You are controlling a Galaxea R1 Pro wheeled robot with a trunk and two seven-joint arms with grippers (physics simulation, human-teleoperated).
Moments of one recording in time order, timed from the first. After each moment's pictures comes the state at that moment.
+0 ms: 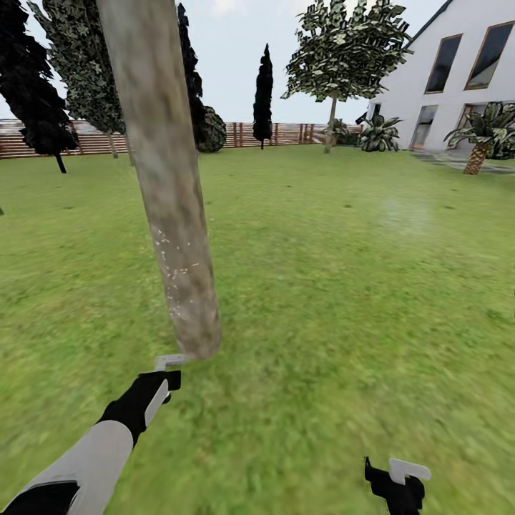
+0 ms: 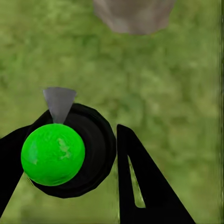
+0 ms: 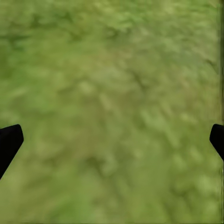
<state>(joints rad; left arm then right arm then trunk) -0.76 0.00 0.08 -0.49 0.02 0.40 0.18 -0.44 -0.03 -0.70 -0.19 0.52 -0.44 -0.12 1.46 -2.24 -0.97</state>
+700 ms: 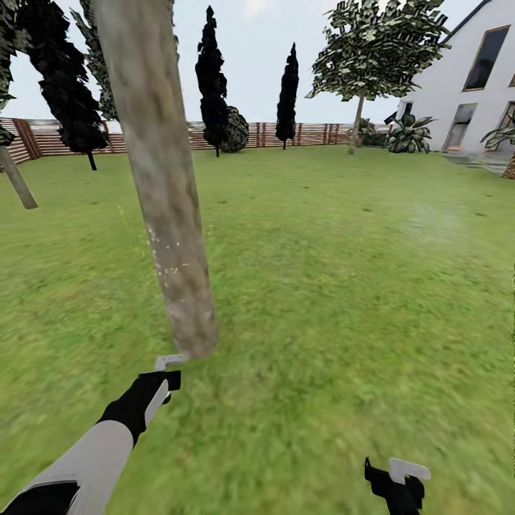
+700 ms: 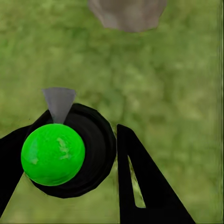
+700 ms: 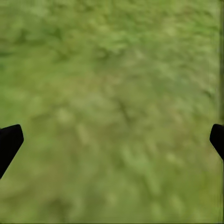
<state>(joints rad) -0.76 0.00 0.08 -0.49 0.02 0.40 0.18 -0.44 -0.03 -0.70 -0.19 0.52 -0.44 -0.12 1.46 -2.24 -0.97</state>
